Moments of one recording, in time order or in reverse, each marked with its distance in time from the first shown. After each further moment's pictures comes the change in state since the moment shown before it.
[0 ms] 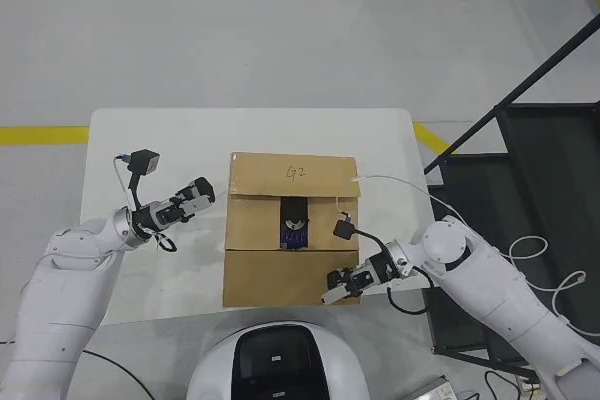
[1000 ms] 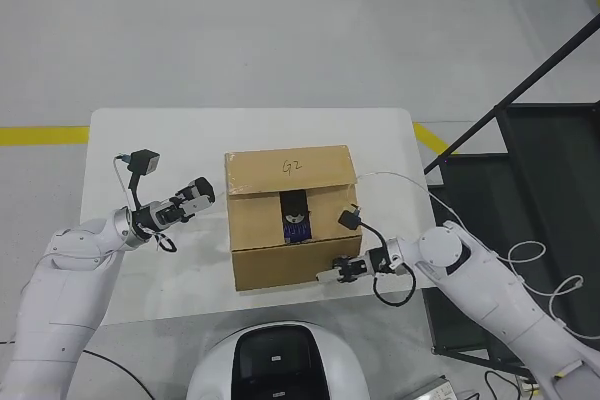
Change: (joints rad) left arm 0.000 0.000 0.000 0.000 0.000 0.000 0.000; right arm -0.032 -0.013 0.015 0.055 -0.108 0.037 -0.166
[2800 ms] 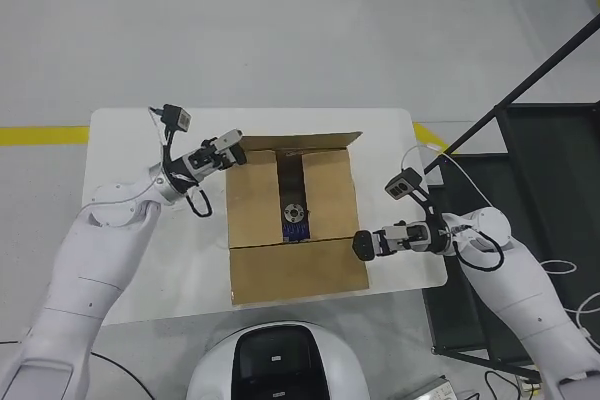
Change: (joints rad) left arm -0.282 -0.097 0.233 0.136 -0.110 0.299 0.216; right arm -0.070 -0.029 0.307 0.057 0.652 0.009 0.340
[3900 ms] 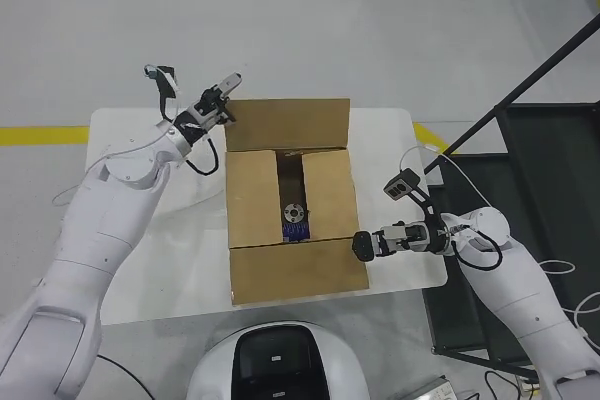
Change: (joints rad) left arm -0.255 -0.099 0.144 0.292 0.140 0.200 0.306; right arm 0.003 -0.008 0.001 0.011 -0.010 0.010 0.010
